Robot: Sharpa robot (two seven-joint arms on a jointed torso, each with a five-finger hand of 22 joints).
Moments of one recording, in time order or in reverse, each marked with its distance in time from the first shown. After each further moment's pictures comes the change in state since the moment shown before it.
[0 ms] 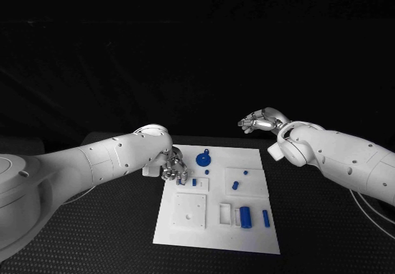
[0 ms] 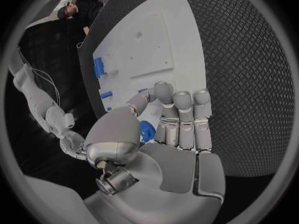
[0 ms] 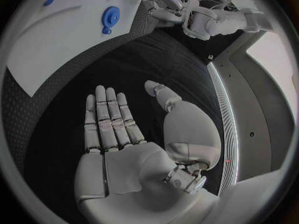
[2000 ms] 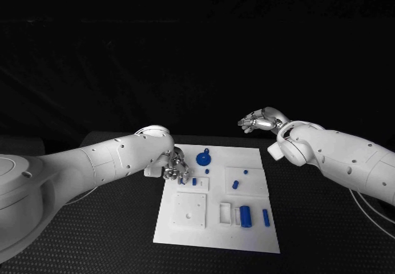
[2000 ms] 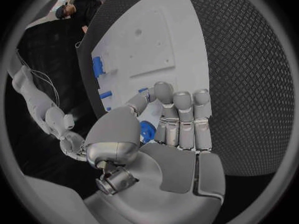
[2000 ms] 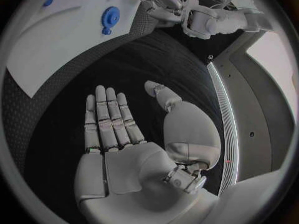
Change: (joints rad) left arm -0.010 0.009 0.001 -0.001 -0.015 -0.026 0.003; left_hand 0.000 0.000 0.001 0.001 -0.008 -0.001 -0.001 0.001 0.024 0.000 -0.001 0.000 0.000 0.007 0.000 0.000 0.000 0.000 0.000 0.000 0.000 0.000; right arm -0.002 0.002 0.000 -0.002 0.000 0.001 0.000; right_hand -0.004 0.004 0.000 0.000 0.004 0.000 0.000 0.000 -0.001 0.000 0.000 0.000 0.000 0.000 0.000 0.000 0.001 0.000 0.000 0.000 -0.004 0.003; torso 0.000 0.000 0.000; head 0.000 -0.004
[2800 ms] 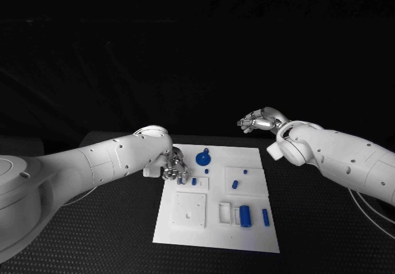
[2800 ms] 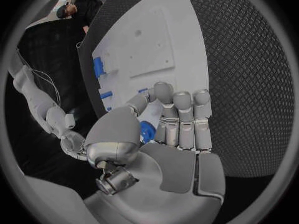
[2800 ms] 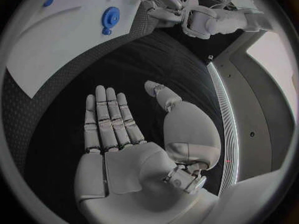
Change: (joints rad) left arm -0.002 -0.005 0.000 -0.001 0.001 0.003 0.013; left_hand 0.000 0.000 0.000 0.000 0.000 0.000 0.000 -0.002 0.005 0.000 0.000 0.004 0.001 0.000 0.000 0.000 0.000 0.000 0.000 0.000 0.004 0.000; right arm -0.001 0.001 0.000 -0.001 0.000 0.001 0.000; right_hand 0.000 0.000 0.000 0.000 0.000 0.000 0.000 0.000 0.000 0.000 0.000 0.000 0.000 0.000 0.000 0.000 0.000 0.000 0.004 0.004 0.000 0.001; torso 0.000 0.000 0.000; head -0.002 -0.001
